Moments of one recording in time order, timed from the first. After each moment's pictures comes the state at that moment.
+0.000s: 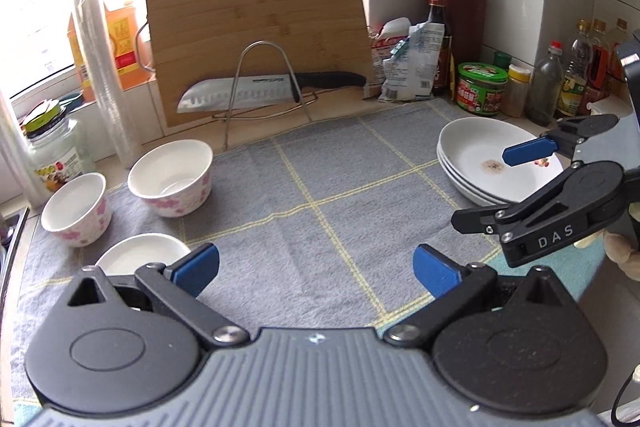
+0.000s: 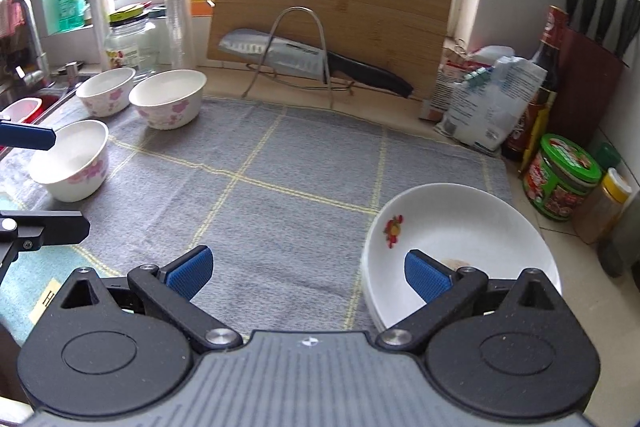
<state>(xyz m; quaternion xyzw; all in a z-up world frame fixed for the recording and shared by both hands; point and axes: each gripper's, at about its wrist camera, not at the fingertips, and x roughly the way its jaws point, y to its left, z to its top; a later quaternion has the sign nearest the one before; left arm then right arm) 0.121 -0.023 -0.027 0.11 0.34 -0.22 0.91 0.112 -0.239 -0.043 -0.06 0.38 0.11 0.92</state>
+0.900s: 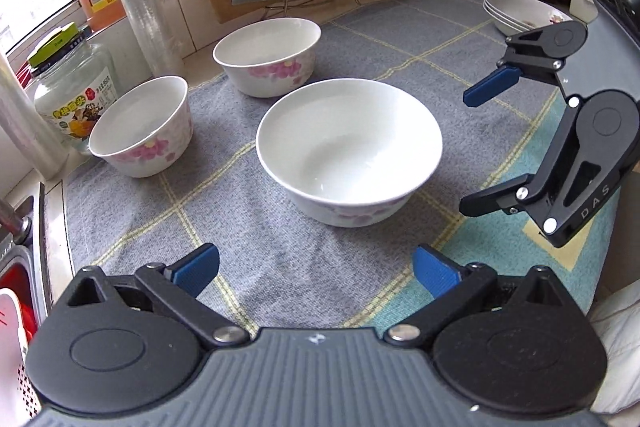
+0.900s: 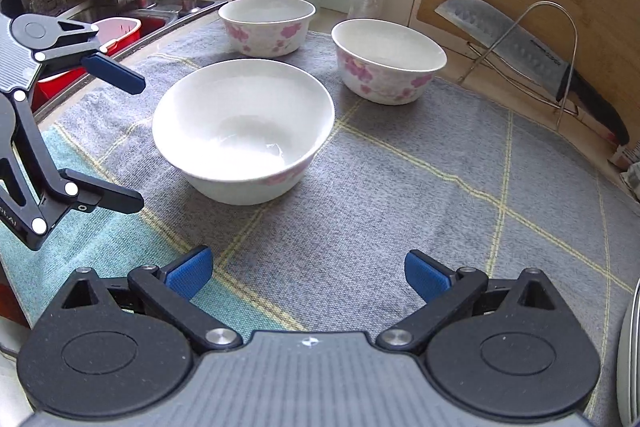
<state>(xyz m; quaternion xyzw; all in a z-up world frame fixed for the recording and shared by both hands) 0.183 0.145 -0.075 0.23 0.39 -0.31 0.83 0.147 -0.034 -0.097 -0.12 0.42 0.21 0.87</state>
